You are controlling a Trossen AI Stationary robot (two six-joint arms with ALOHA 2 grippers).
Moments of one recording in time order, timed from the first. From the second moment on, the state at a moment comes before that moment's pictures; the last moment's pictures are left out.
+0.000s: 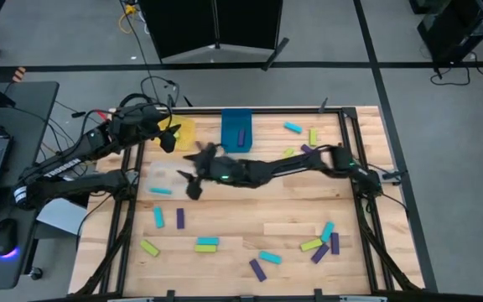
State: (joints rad) left arm 0.53 0.71 0.80 -0.52 -0.22 -0.11; right arm 0.04 2.20 1.69 0.38 0.37 0.14
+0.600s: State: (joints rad) left arm 0.35 0.93 0.80 -0.52 0.06 -0.09; right arm 0.10 1.61 0.66 1.08 0.60 0.21
